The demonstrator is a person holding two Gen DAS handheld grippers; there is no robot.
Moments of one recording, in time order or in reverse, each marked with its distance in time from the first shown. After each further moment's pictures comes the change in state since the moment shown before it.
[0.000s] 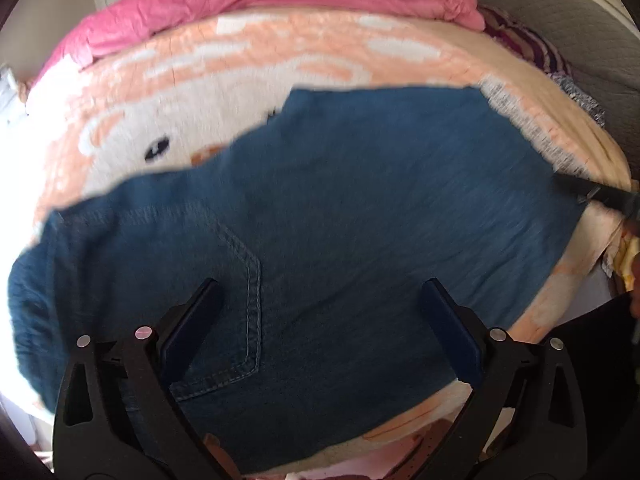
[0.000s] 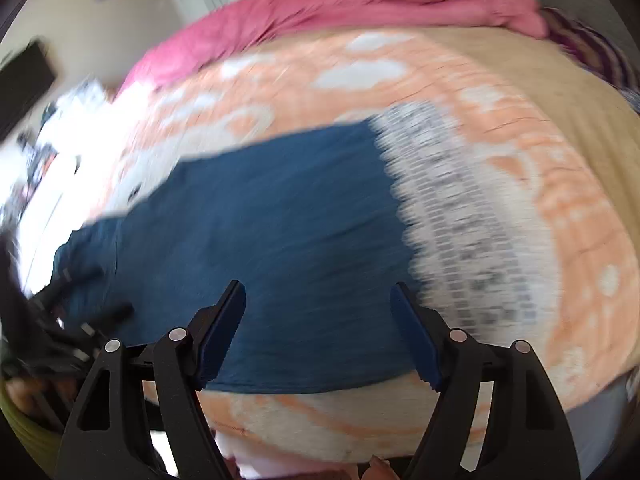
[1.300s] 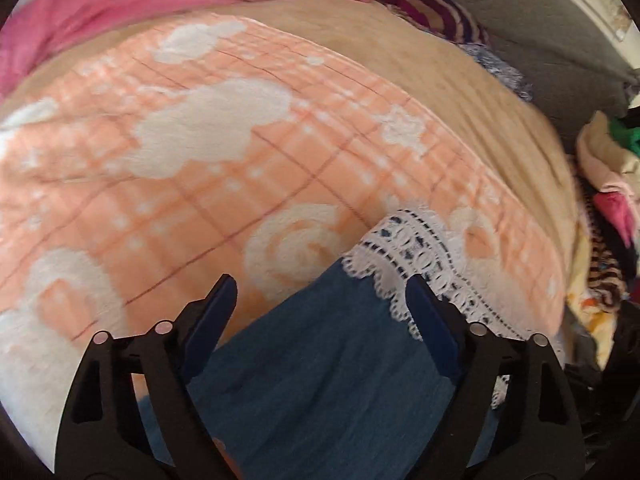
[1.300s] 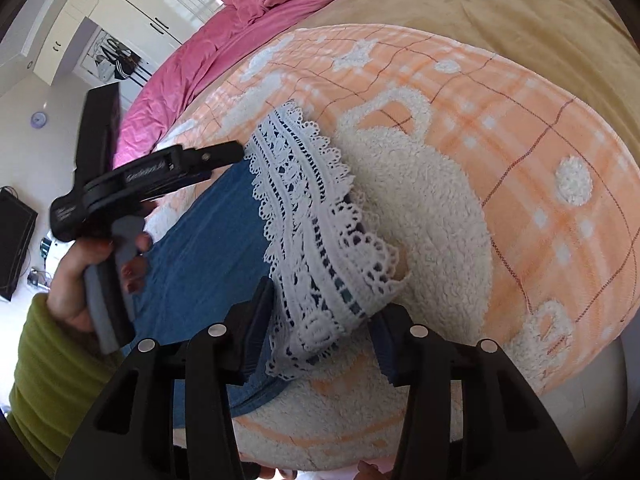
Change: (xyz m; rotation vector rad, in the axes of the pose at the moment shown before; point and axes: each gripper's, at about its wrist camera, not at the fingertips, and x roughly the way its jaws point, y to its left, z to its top) left arm 0.125 -0.128 0.218 0.252 0.132 -0.431; right arm 0.006 -0.078 -0.013 0.382 0.022 0.083
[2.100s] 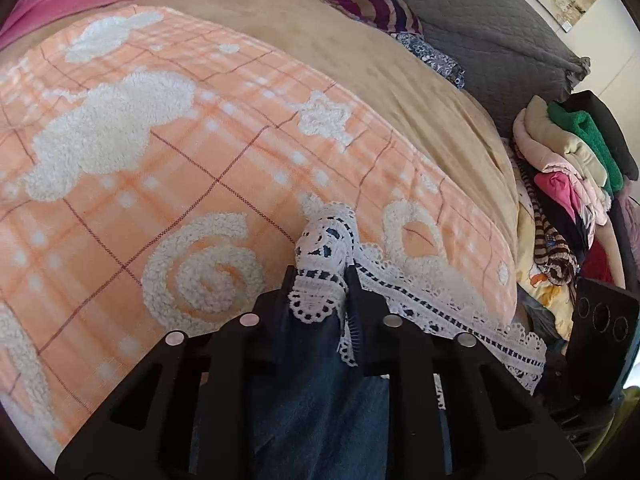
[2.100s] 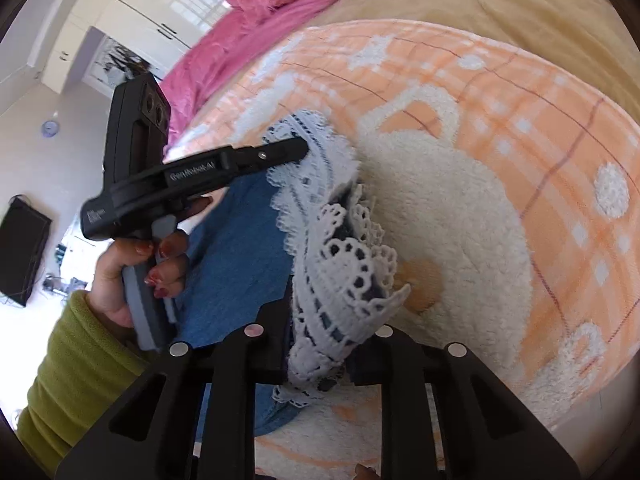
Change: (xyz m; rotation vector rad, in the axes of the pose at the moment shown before) left arm 0.014 -0.016 0.001 0.087 -0.005 -0.224; right arm 0.009 0.009 0.010 0.011 -0.017 0.120
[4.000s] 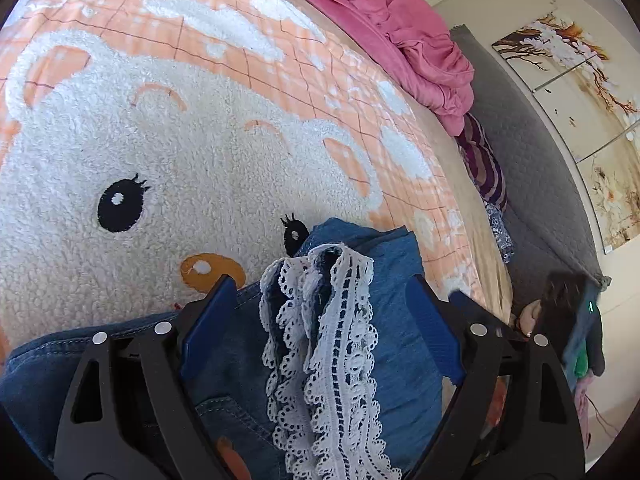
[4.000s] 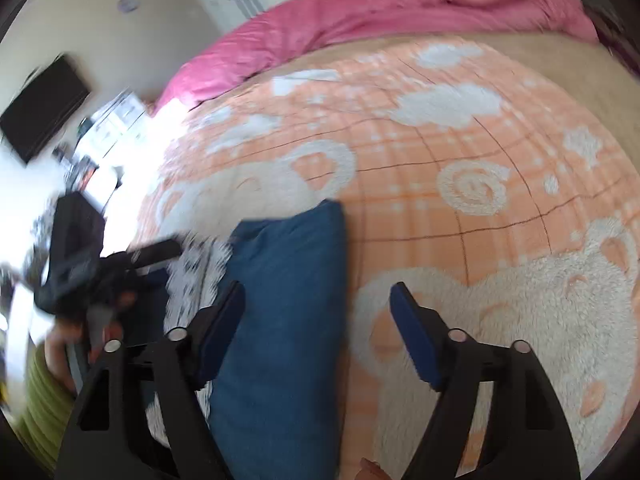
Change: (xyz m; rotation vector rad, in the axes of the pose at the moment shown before) left arm -0.202 0.119 -0.211 -0.665 -0.353 0.101; right arm 0.092 0.140 0.032 -0.389 0.148 -0.019
